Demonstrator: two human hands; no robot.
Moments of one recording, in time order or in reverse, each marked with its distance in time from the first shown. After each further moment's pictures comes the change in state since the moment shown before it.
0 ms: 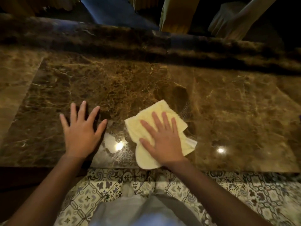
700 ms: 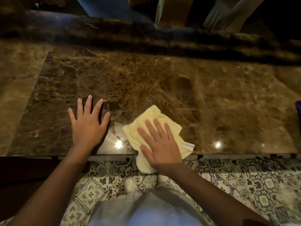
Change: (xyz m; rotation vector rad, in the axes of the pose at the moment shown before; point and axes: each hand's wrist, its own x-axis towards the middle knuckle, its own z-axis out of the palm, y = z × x) left_hand -0.008 -0.019 -0.001 -0.108 -0.012 0.004; right_hand -0.052 -0.054 0.013 0.019 -0.015 -0.124
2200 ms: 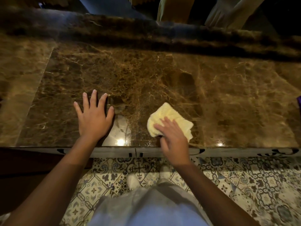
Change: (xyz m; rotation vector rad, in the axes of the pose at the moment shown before) left_hand 0.000 0.004 0.000 0.030 -0.033 0.006; right_hand -0.018 0.008 -0.001 0.472 0.347 0.172
